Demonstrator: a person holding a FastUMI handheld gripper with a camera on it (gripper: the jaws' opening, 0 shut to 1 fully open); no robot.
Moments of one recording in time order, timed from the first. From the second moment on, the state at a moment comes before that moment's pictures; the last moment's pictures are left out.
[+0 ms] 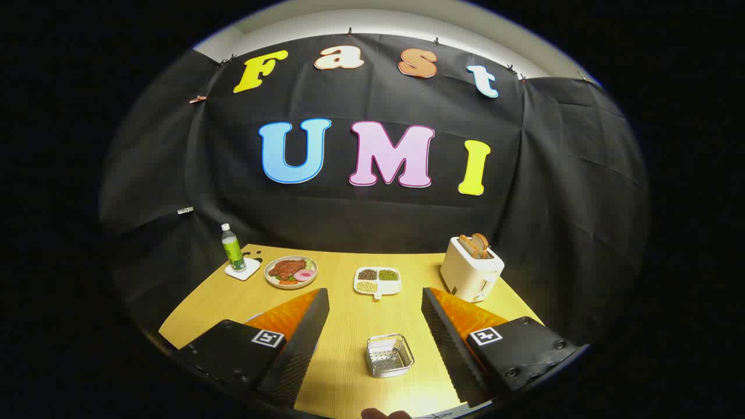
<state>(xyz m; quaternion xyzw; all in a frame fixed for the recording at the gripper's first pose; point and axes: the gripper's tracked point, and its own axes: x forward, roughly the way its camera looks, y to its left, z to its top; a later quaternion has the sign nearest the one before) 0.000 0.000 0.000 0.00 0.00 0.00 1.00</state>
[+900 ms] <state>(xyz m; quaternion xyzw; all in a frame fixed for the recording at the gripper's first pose) 0.016 0.012 -0.009 0.01 0.02 0.01 1.00</state>
